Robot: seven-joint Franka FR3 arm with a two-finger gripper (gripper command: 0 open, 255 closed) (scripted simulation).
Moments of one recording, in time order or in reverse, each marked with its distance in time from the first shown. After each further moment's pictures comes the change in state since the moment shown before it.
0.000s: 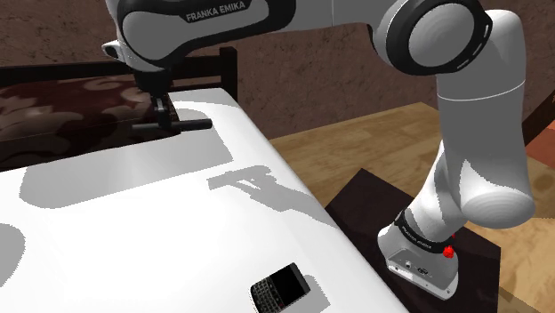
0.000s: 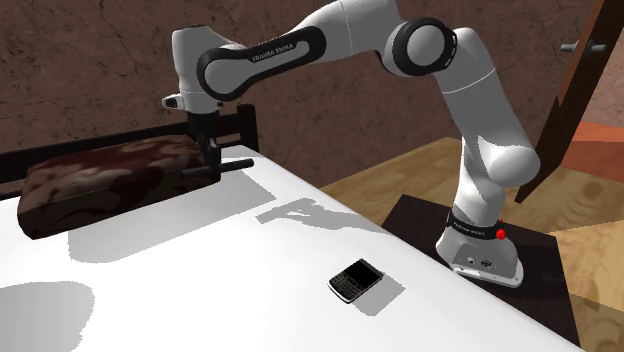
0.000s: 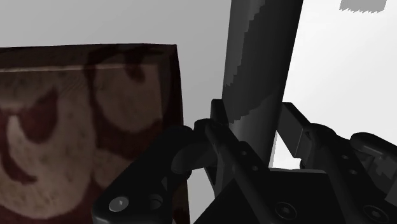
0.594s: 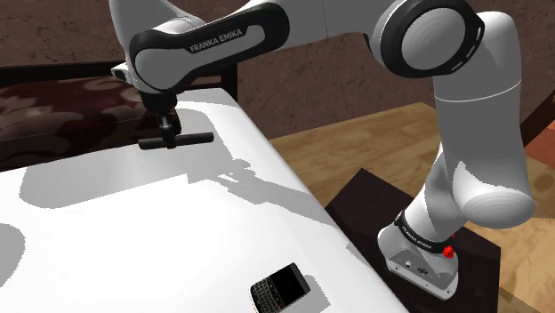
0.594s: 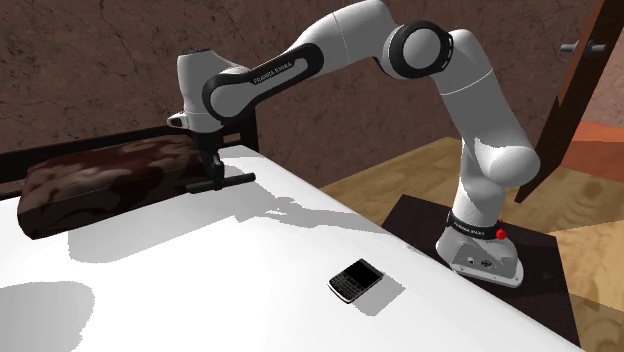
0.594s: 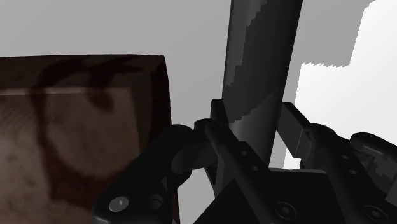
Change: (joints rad) arm -0.002 0.023 -0.004 -0.083 -0.009 0.105 0.012
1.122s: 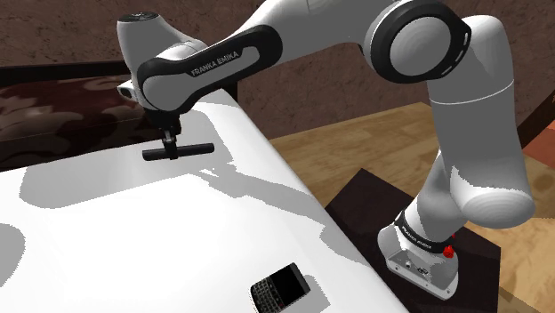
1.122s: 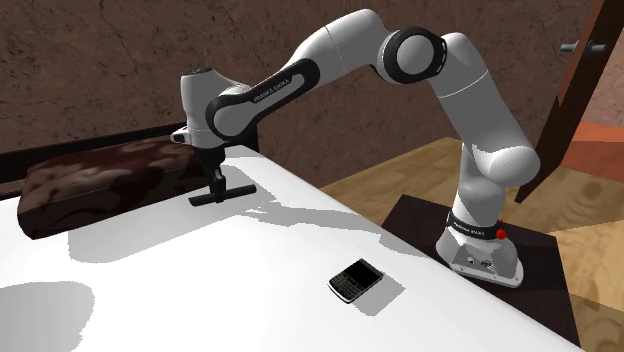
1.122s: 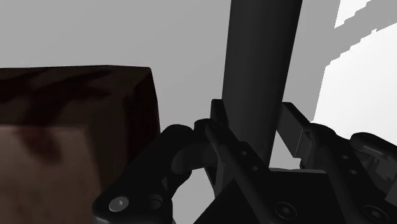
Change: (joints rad) arm 0.002 0.043 -0.006 -0.036 -0.011 0.078 0.010
